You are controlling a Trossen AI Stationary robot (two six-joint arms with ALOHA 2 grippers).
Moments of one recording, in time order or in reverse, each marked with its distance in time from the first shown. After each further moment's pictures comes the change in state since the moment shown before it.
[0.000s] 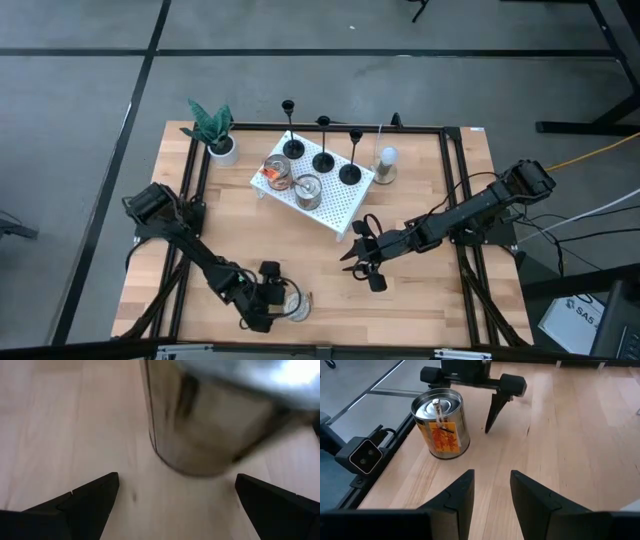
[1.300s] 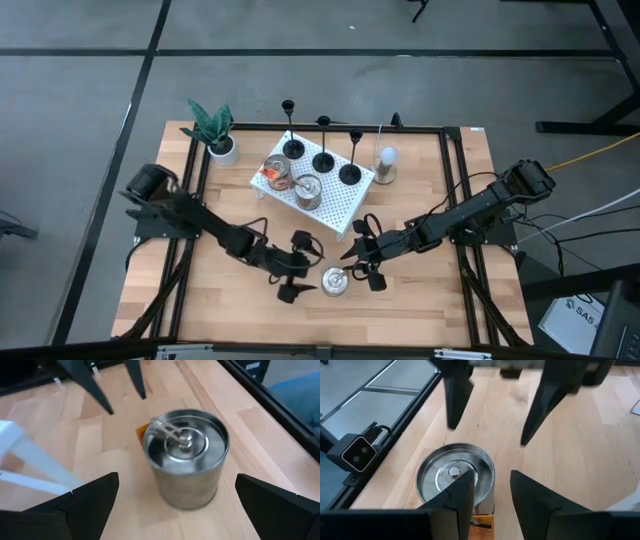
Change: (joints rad) left arm 0.311 -0.122 -0.005 0.299 0.124 0.570; right arm 0.000 0.000 0.000 -0.013 0.018 -0.007
